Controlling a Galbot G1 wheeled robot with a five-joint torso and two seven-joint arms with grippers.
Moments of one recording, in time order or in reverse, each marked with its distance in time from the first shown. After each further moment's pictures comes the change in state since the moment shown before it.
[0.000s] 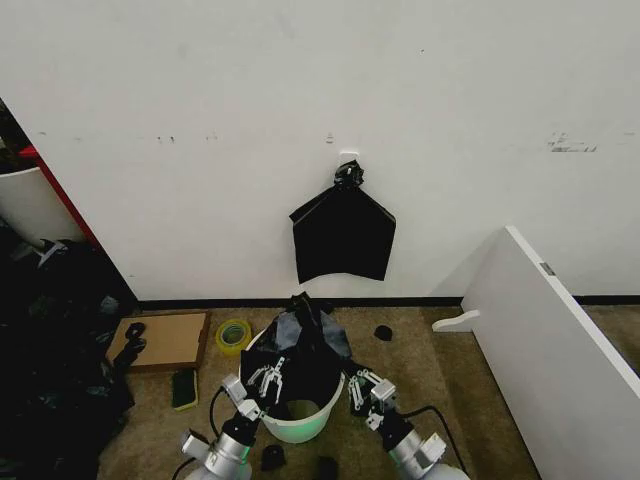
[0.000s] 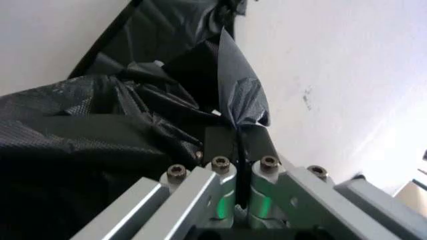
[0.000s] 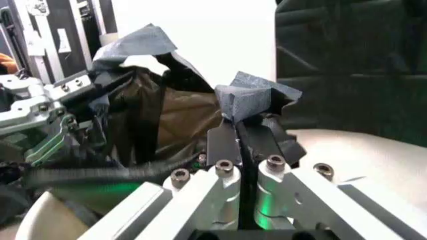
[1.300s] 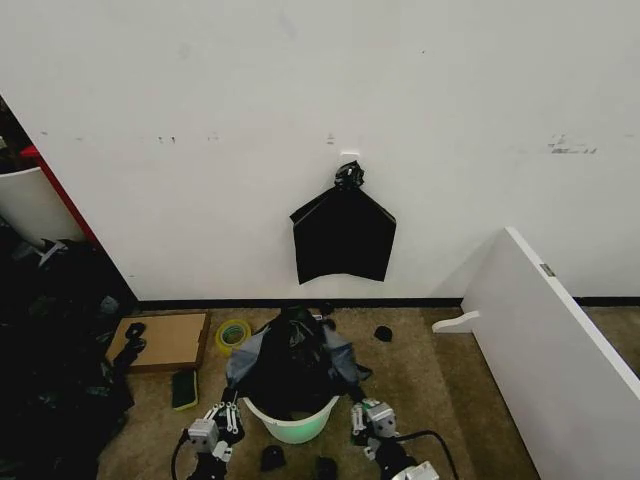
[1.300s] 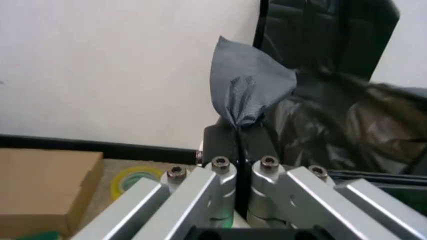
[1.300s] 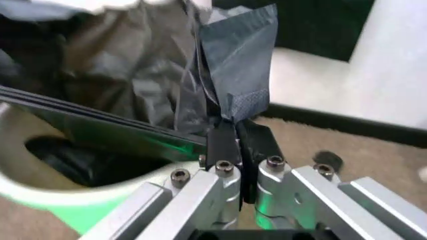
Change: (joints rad) left arm 0.253 0.085 0.010 -0.186 0.743 -0.298 -0.907; right arm -0.133 -0.183 -0.188 0.305 -0.058 -0.425 0.576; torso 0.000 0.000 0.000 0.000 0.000
